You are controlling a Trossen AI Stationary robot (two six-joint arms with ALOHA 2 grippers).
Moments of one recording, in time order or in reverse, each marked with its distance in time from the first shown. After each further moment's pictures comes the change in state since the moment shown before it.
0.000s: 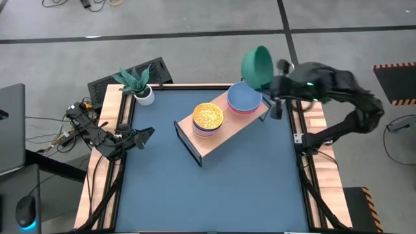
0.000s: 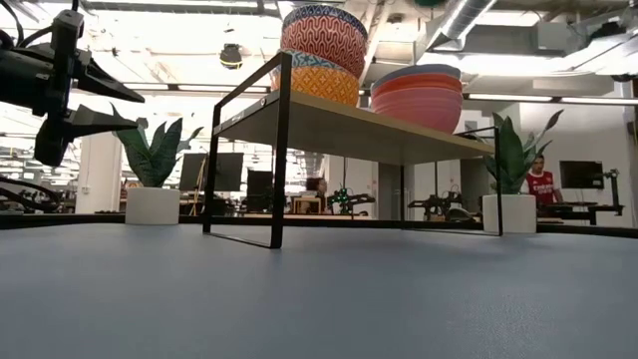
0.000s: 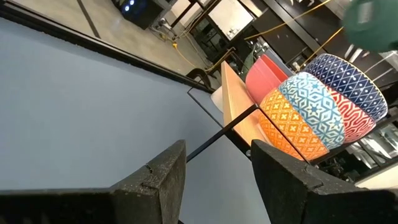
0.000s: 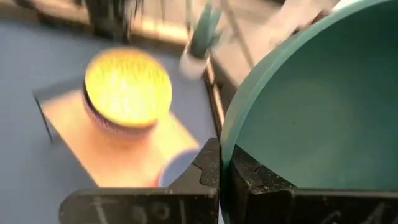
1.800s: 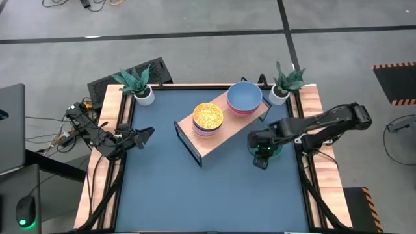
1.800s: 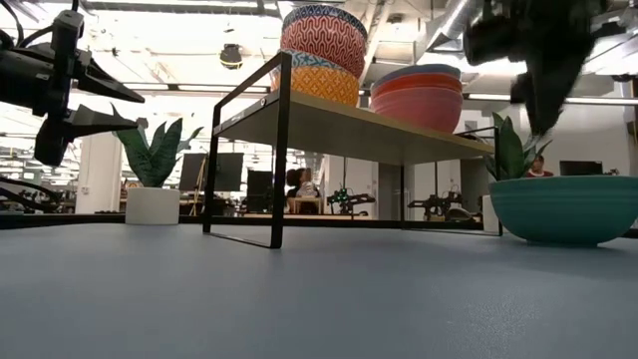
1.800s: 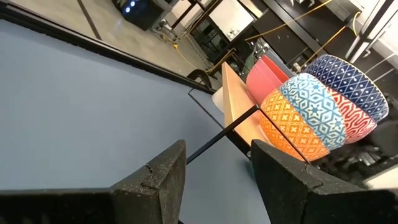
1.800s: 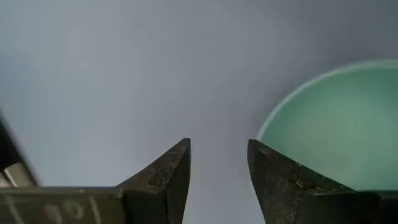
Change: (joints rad) left arm 0.000 0.000 0.000 -0.001 -0.005 0.004; right arm 0.242 0.037 -0.859 0.118 -0.419 0.903
